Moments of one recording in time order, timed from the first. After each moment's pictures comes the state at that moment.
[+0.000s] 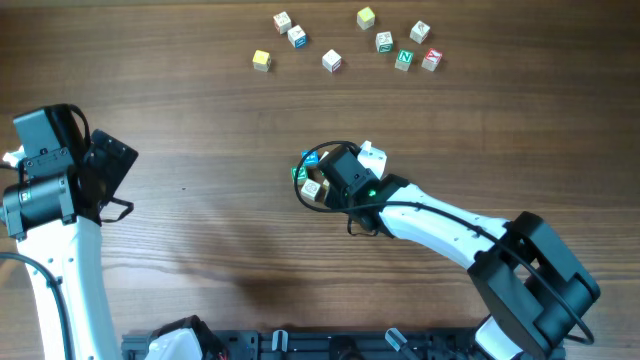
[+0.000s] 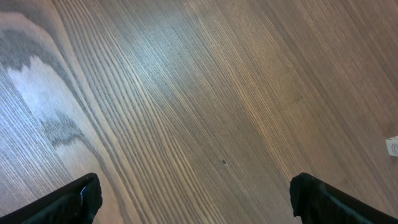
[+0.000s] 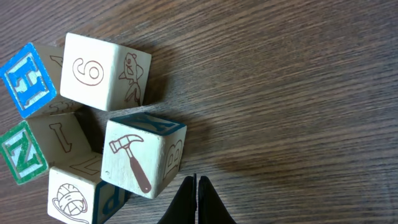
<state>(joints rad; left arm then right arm) 0.35 1.21 1.20 -1.05 -0.20 -0.67 0.75 1.75 0.94 -0.34 0.14 1.05</state>
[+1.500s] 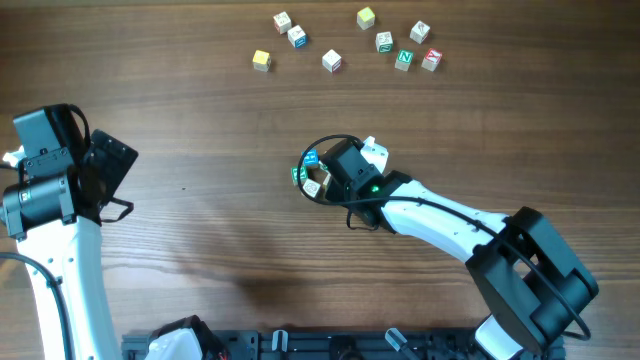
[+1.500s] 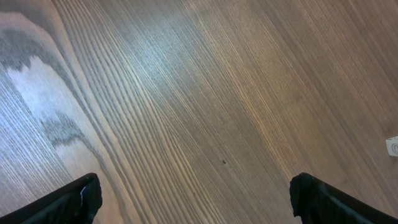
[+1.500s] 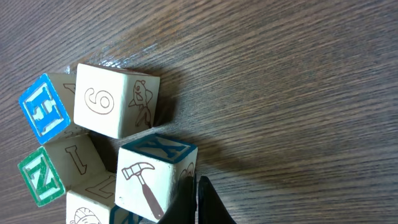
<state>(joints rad) 0.35 1.21 1.20 -1.05 -0.20 -0.67 0.72 1.77 0.94 -0.29 0.11 1.08</state>
